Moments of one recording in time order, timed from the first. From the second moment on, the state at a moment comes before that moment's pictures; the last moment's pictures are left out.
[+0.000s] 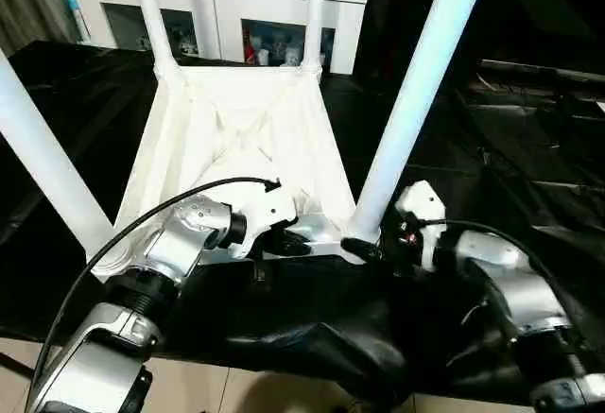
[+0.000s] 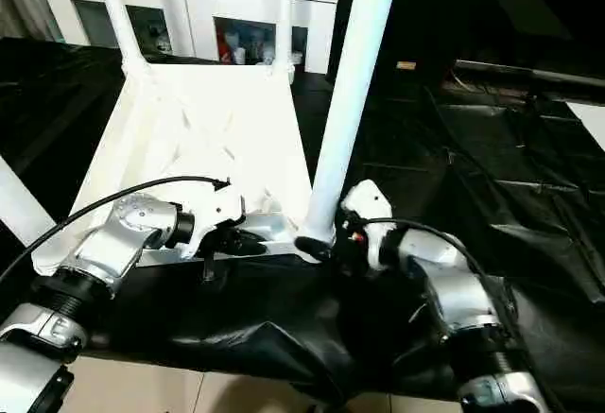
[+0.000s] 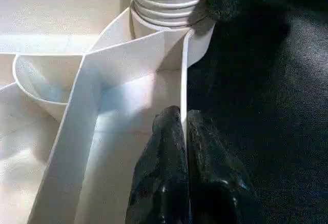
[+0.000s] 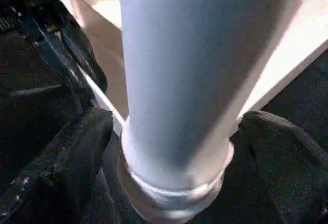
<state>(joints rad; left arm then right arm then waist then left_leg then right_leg) -0.62 0.34 -0.31 0.59 0.08 0.12 -1.17 -0.37 -0.36 0.13 0.38 0.15 0.15 0.92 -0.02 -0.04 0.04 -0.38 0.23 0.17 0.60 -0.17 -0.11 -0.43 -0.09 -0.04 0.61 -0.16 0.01</state>
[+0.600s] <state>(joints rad) -0.61 0.35 -0.31 0.56 0.08 0.15 -1.18 -0.41 -0.35 0.14 0.45 0.16 0.12 0.97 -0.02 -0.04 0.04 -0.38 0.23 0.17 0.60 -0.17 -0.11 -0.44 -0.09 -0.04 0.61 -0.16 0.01</state>
